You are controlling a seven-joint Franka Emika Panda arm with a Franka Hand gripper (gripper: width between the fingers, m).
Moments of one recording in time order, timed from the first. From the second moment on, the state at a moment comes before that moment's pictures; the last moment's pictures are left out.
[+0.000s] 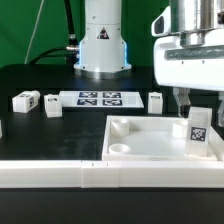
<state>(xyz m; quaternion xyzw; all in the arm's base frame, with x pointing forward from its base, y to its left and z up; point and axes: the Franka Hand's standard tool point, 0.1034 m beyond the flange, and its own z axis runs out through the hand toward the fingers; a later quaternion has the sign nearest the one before) 0.632 0.119 0.078 -0.86 0.50 -0.08 0.07</state>
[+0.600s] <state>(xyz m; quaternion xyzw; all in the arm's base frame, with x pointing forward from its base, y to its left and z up) 0.635 0.111 0.082 -0.98 0.17 -0.10 0.02</state>
